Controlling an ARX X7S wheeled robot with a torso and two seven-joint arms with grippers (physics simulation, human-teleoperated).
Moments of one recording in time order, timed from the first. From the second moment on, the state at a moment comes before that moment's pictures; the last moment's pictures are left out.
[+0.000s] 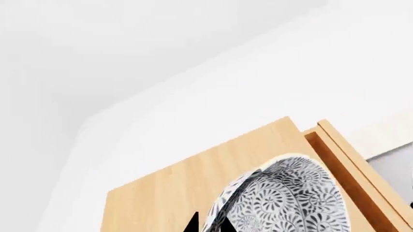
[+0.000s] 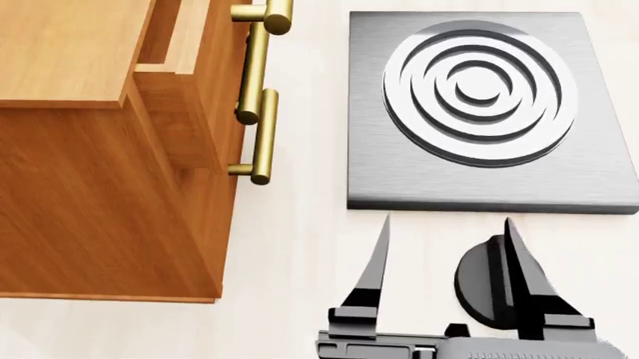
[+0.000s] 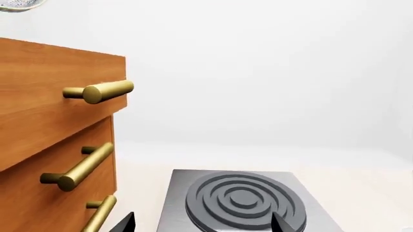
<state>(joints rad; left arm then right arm) -2.22 -0.01 0.64 -1.31 -0.12 -0.89 0.35 0.15 0.40 -0.33 -0.63 0.24 0.24 0.52</state>
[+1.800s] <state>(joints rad) -2.08 -0.20 0.52 0.03 -0.69 -1.40 0.08 1.35 0.90 -1.22 -1.00 0.91 0.41 1.50</state>
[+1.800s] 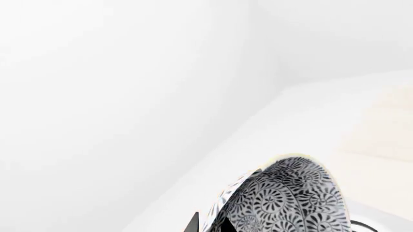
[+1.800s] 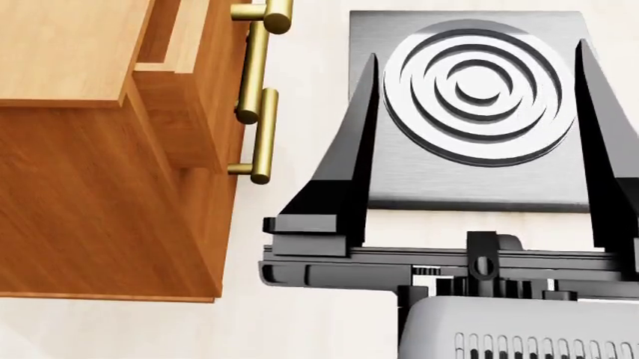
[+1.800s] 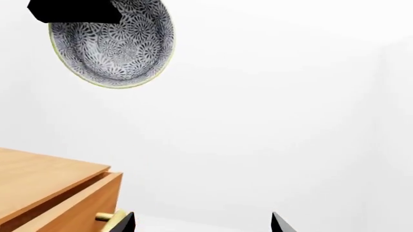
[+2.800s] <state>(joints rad) -1.86 -0.21 0.40 0.29 -0.91 -1.51 -0.07 1.34 0.89 -1.22 -1.01 0.91 0.42 1.50</state>
